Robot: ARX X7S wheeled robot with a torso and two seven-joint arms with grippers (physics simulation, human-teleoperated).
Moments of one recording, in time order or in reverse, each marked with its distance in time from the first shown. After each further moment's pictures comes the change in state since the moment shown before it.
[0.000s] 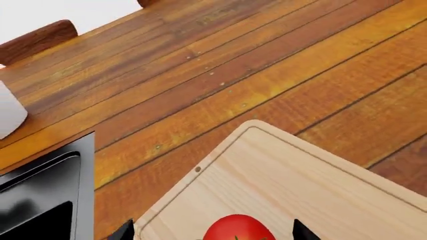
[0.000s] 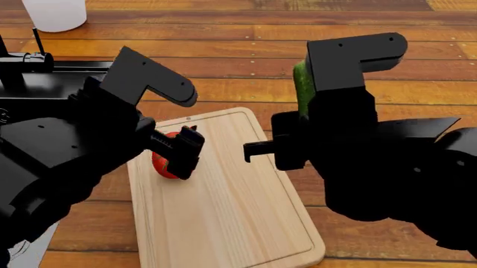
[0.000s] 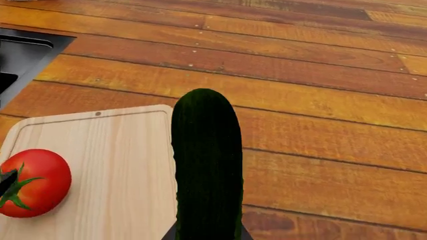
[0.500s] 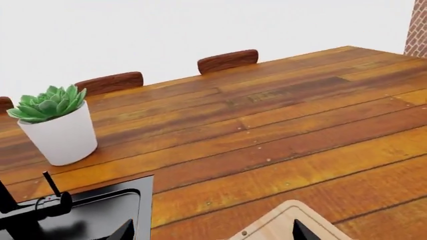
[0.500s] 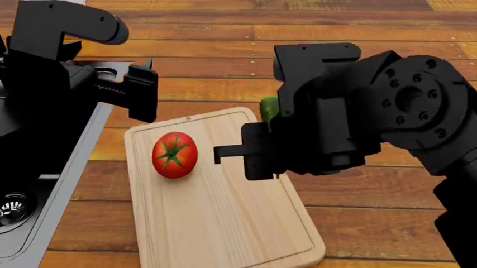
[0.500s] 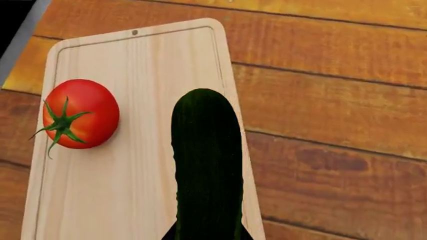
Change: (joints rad) left arm 0.037 -0.041 -0.263 0.286 -0.065 -0.060 -0.168; right arm 0.159 -0.221 -0.075 0.461 0.286 0.308 -0.053
